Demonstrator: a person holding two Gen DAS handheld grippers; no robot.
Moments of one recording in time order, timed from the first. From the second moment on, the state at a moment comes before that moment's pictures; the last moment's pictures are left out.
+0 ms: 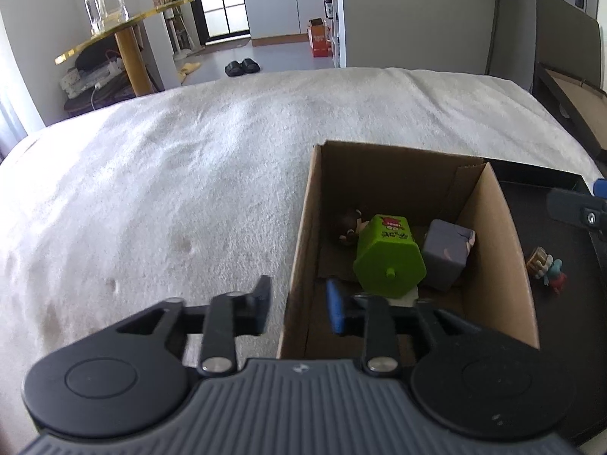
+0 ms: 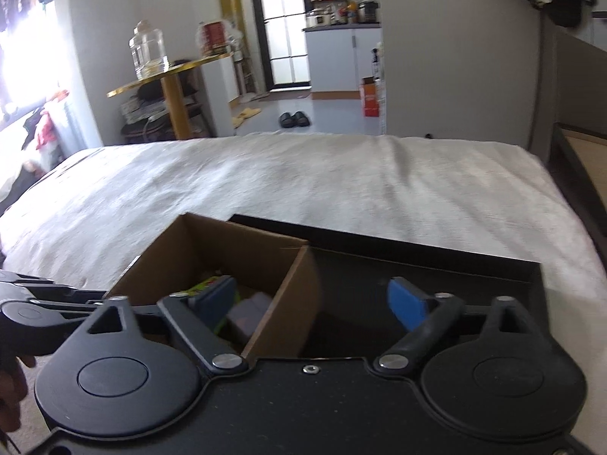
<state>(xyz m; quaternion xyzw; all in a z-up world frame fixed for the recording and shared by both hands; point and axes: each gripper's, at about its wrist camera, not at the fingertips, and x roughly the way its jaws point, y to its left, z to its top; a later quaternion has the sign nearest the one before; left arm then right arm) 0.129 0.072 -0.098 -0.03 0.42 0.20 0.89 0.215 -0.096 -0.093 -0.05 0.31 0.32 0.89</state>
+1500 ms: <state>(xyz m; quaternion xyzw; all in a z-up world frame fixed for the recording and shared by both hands) 0.162 0.026 -0.103 0.04 0.43 0.21 0.88 0.245 -0.138 -0.173 -0.08 0.37 0.28 0.88</state>
